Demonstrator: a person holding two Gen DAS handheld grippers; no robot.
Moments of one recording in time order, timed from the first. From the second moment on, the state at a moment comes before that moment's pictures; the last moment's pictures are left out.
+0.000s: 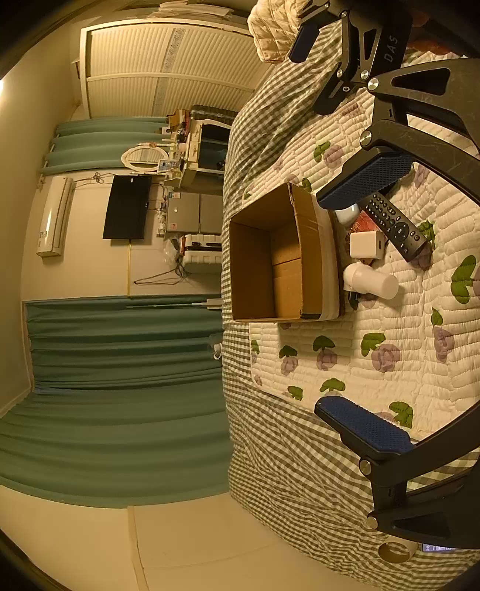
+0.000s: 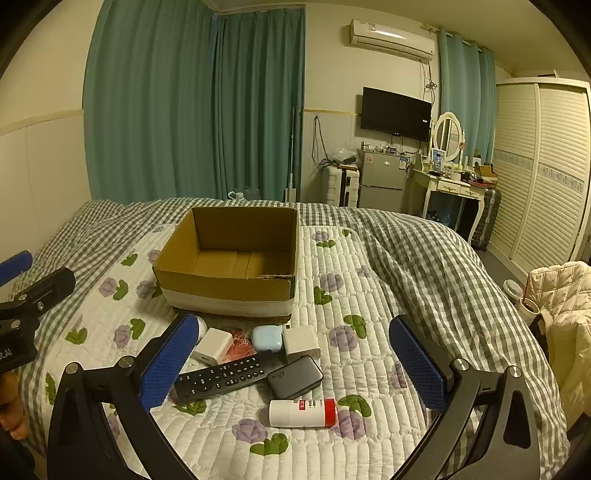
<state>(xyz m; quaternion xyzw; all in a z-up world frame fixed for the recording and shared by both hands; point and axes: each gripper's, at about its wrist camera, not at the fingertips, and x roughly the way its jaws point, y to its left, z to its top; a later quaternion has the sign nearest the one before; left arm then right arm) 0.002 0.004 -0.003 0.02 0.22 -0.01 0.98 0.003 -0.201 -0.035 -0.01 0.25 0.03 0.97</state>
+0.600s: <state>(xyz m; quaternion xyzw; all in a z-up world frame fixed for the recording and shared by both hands) 0.003 0.006 -0.002 0.02 0.22 -0.01 0.98 0.004 -0.200 -0.040 -0.02 0.26 0.03 0.97</state>
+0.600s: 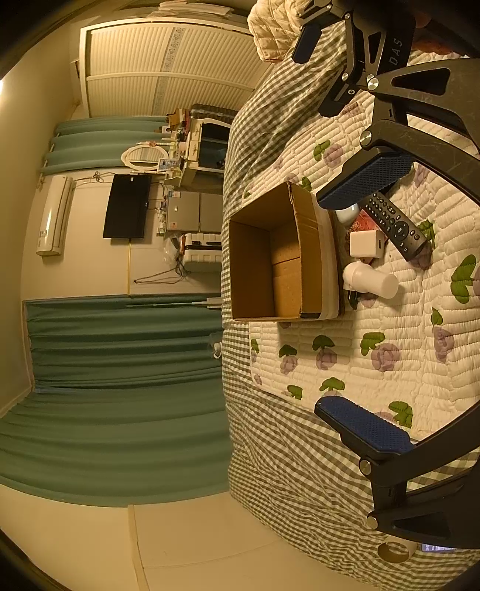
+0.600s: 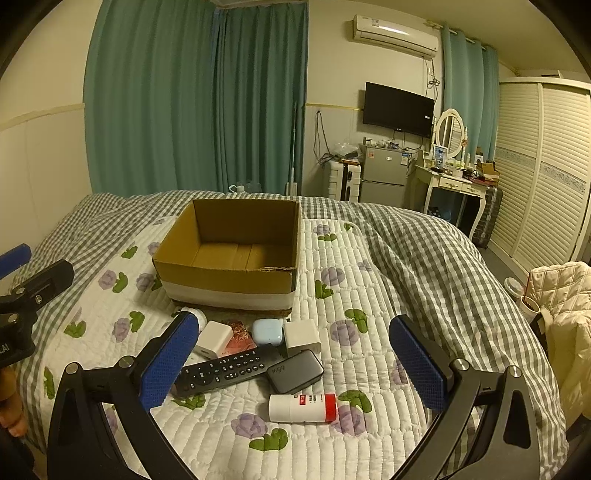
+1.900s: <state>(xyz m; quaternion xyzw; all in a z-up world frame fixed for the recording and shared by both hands) 0.032 -0.005 -0.056 0.02 0.28 -0.03 0.96 0.046 -0.213 -0.108 -0.02 0.39 0.01 0.92</state>
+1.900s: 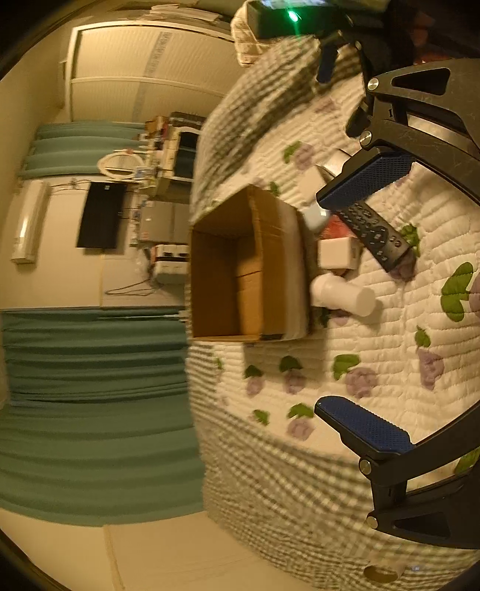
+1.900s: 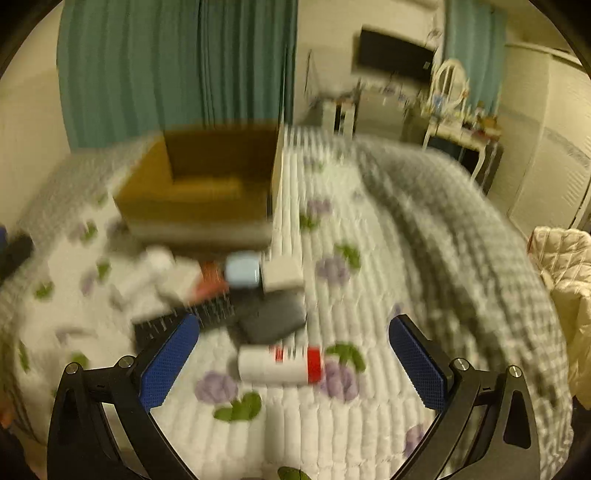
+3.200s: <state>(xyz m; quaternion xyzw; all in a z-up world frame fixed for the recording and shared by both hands) 0.125 -0.116 -0.163 0.14 0.52 -0.20 0.82 0.083 -0.265 -0.127 0.08 0.42 0.00 0.90</state>
